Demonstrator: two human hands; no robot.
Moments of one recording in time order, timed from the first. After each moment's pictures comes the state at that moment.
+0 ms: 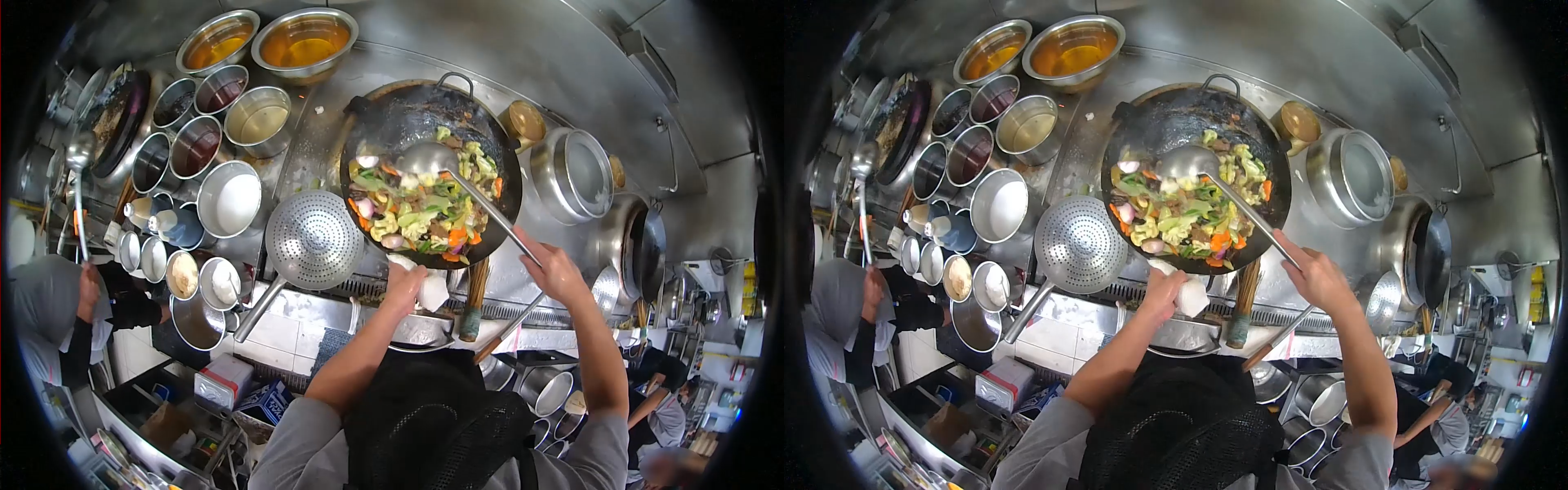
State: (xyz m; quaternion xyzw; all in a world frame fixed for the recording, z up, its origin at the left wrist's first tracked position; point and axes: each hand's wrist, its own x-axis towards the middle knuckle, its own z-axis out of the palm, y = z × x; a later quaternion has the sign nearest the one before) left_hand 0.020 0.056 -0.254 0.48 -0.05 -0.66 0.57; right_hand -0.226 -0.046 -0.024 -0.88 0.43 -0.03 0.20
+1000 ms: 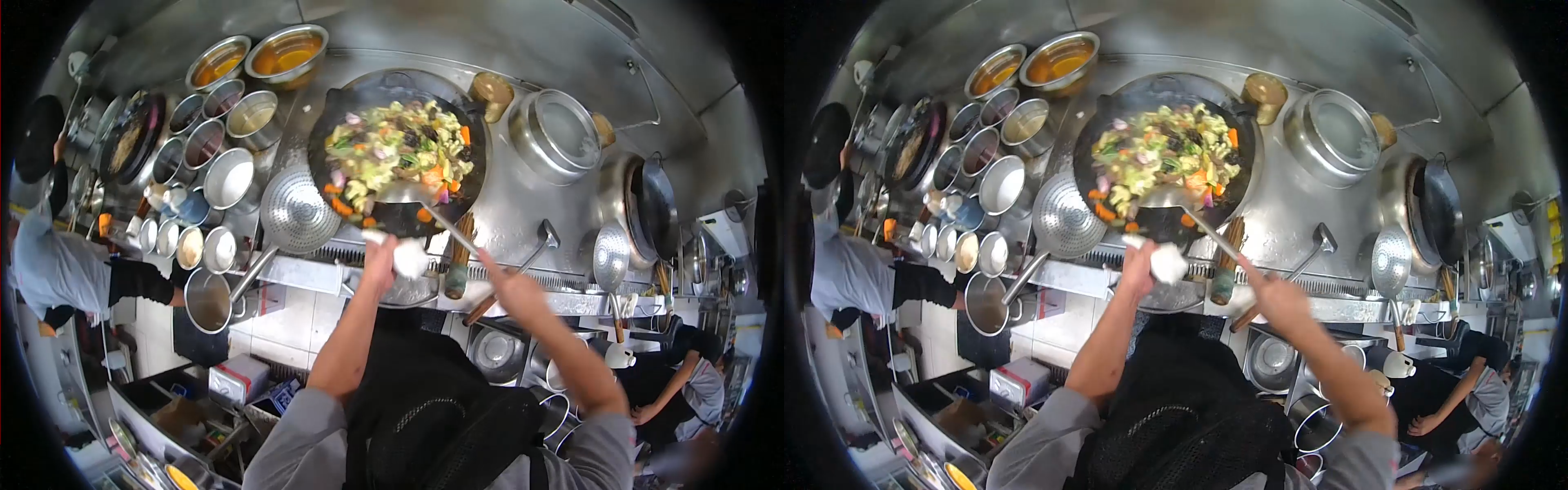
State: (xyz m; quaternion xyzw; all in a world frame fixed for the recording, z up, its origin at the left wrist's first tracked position) left_hand -0.012 0.122 -0.246 0.48 -0.05 -0.64 0.61; right_hand -0.305 0.134 -0.080 -0.84 0.51 0.14 0.12
